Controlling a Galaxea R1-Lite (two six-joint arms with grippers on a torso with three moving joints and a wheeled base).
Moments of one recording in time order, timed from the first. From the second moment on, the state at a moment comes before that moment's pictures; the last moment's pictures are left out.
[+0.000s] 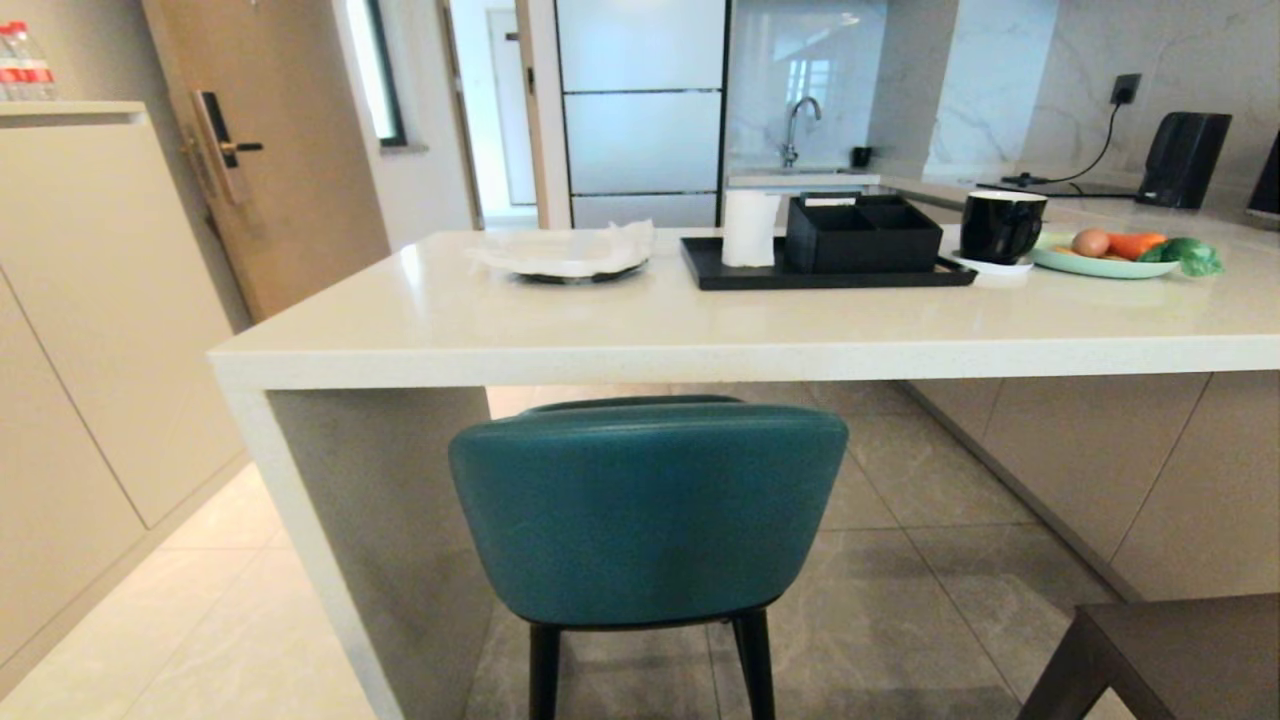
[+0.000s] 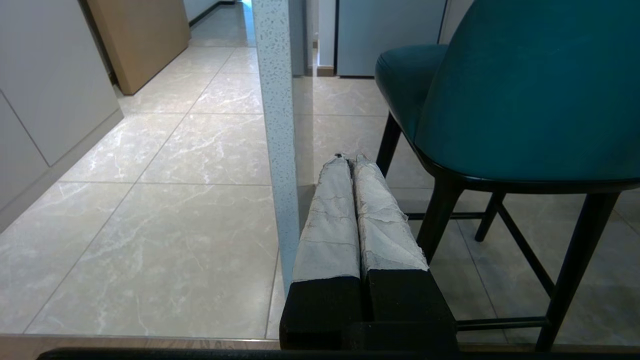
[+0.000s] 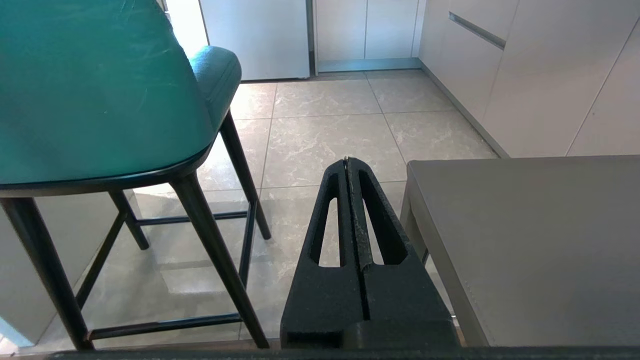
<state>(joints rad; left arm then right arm) 0.00 0.00 0.00 0.00 0.00 0.00 -0.01 0.00 0.00 0.01 0.00 -0.01</state>
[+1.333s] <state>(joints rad) 0.00 0.03 -0.11 0.01 -0.12 0.02 -0.01 0.11 -0.15 0.02 0.11 -0.03</state>
